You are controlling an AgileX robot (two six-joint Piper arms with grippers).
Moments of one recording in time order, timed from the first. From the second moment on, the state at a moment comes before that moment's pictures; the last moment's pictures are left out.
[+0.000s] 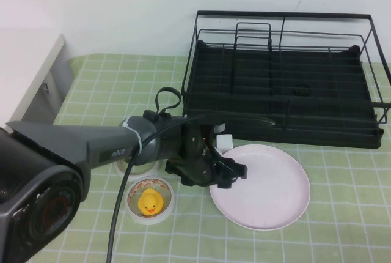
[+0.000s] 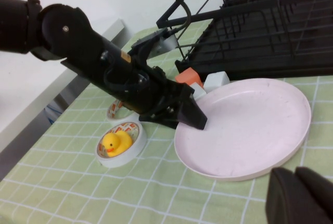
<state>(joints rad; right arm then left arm) -0.11 -0.01 0.03 1.09 0.68 -0.70 -0.64 2.19 -1.44 -0.29 0.44 -0.16</state>
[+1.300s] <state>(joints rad) -0.11 -0.01 0.01 1.27 0.72 -0.77 -0.50 2.00 -1.45 -0.54 0.74 0.31</state>
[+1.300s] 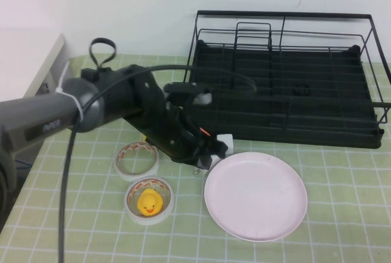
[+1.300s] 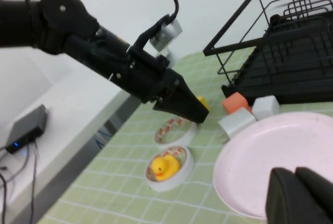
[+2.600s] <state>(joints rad) -0.11 -0.01 0.01 1.15 0.87 -0.72 -0.60 2.19 -1.45 -0.44 0.55 0.00</state>
